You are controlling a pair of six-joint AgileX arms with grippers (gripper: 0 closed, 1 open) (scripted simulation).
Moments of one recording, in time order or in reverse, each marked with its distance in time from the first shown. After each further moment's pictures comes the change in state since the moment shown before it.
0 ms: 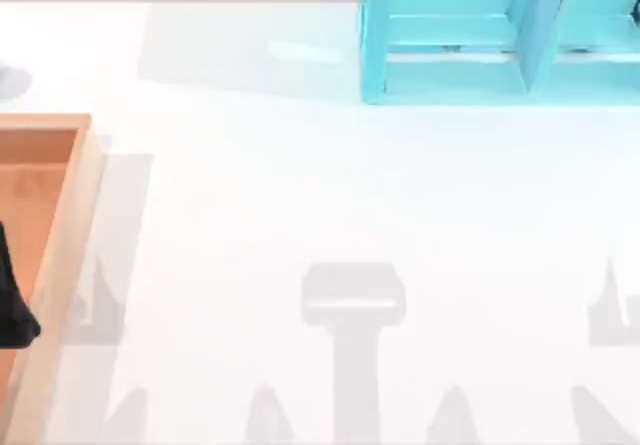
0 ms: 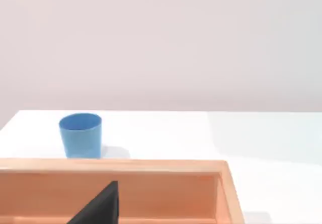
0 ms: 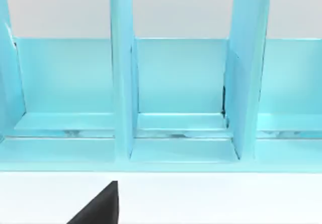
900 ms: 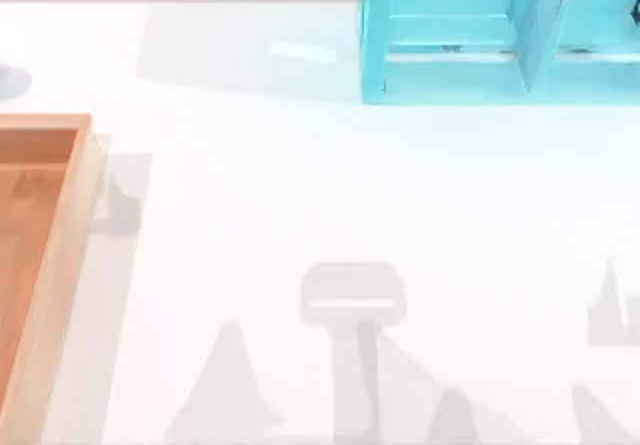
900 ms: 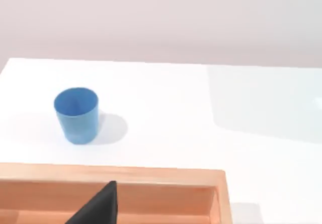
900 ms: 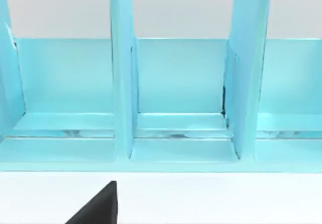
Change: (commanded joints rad) left arm 0.033 0.774 0.704 -0.279 0.039 -0.009; right arm 0.000 0.000 0.000 0.000 0.000 0.000
